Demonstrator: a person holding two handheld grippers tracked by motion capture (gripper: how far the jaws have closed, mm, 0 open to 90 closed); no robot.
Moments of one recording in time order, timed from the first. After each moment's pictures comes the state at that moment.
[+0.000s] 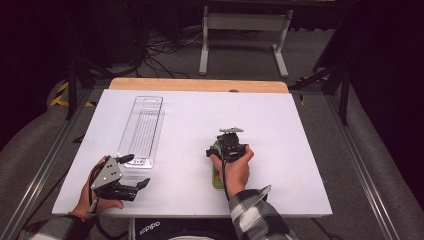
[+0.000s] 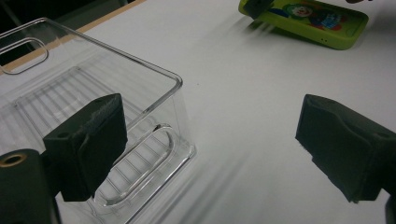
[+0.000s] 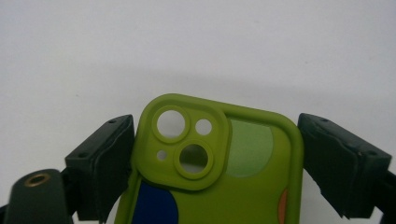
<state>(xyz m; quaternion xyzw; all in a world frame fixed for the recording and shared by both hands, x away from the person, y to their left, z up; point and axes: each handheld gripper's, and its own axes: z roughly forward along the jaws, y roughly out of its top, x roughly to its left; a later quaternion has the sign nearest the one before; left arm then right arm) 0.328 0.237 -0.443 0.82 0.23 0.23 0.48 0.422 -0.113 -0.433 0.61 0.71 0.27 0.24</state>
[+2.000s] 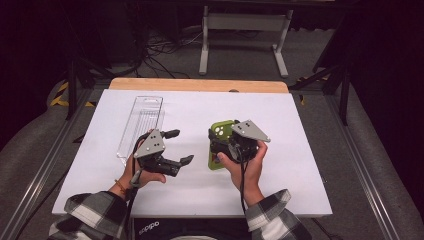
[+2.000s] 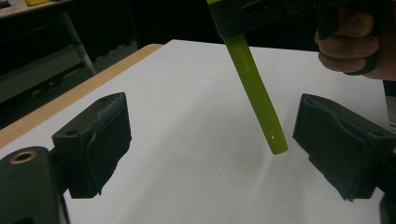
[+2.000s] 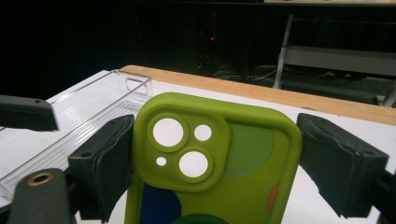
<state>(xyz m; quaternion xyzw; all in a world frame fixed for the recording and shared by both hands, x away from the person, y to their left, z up) 0.375 0.123 -0.384 0.79 0.16 0.18 0.56 0.369 -0.130 -0.353 0.44 0.67 0.50 0.32</state>
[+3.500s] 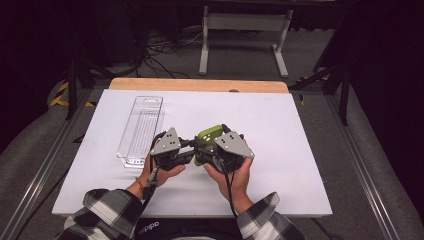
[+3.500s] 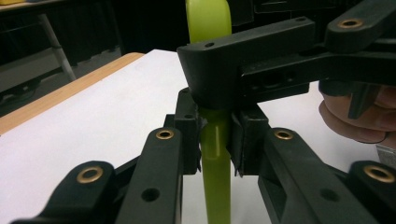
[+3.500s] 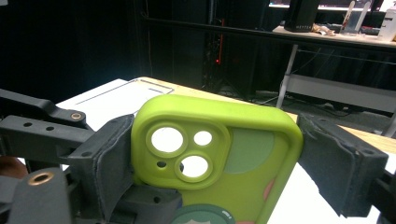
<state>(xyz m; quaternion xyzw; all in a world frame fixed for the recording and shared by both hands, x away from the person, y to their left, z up) 0.383 0.092 -0.390 0.78 0.16 0.15 0.58 0.348 -0.097 -0.364 0.39 0.67 0.52 0.36</state>
